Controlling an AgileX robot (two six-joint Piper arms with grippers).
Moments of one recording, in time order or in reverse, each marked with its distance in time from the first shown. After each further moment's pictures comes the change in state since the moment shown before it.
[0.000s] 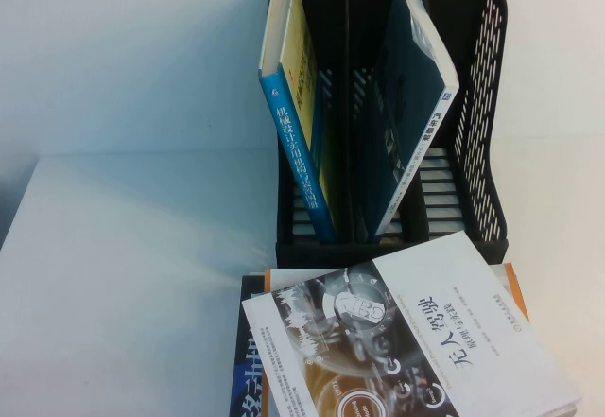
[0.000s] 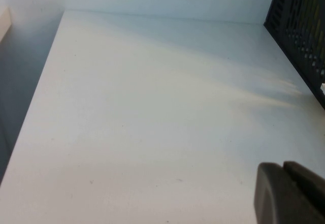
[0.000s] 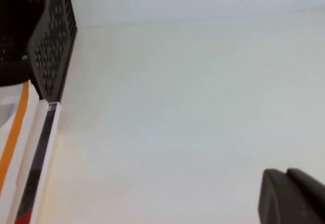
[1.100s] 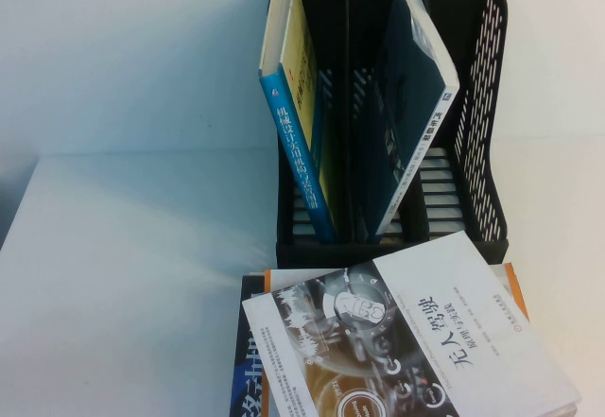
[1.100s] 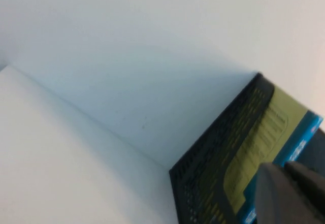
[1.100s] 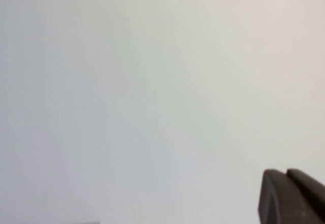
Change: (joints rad) right arm 0.000 0.000 0.010 0.071 -0.828 0.002; left arm 0.000 0.000 0.006 -0.552 -0.369 -0.018
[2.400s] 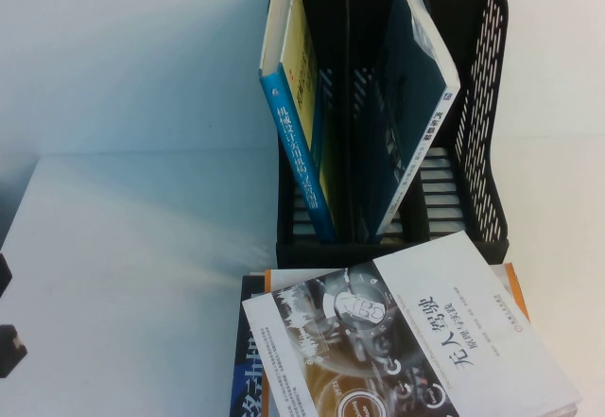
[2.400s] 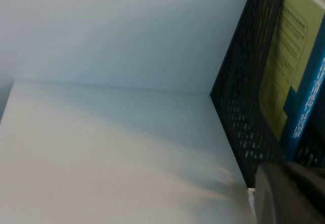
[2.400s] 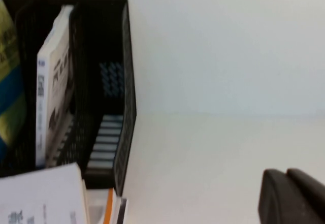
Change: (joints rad) right arm 0.029 0.355 -0.759 0.089 1.169 -0.181; left arm -0.054 0.525 -0.508 0.405 0.318 0.075
